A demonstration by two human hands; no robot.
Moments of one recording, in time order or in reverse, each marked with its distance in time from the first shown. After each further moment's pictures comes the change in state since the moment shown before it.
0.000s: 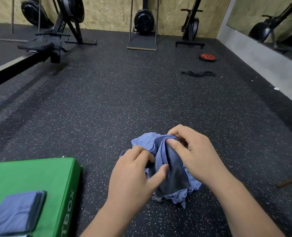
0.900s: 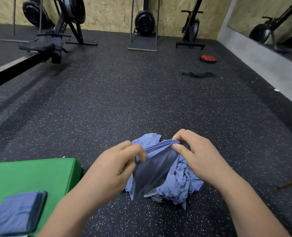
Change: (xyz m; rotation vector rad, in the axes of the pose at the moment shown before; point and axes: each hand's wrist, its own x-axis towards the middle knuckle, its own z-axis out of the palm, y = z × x) left_hand 0.020 -0.033 -0.062 -0.070 -0.315 0.107; right_hand -0.001 0.005 -0.007 -0.084 -0.118 0.070
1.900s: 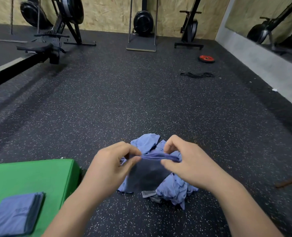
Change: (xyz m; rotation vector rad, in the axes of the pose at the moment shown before) left_hand 0.008 -0.022 0.020 -0.003 0.216 -0.003; right_hand -0.005 -0.018 0.005 -0.040 -0.176 0.136
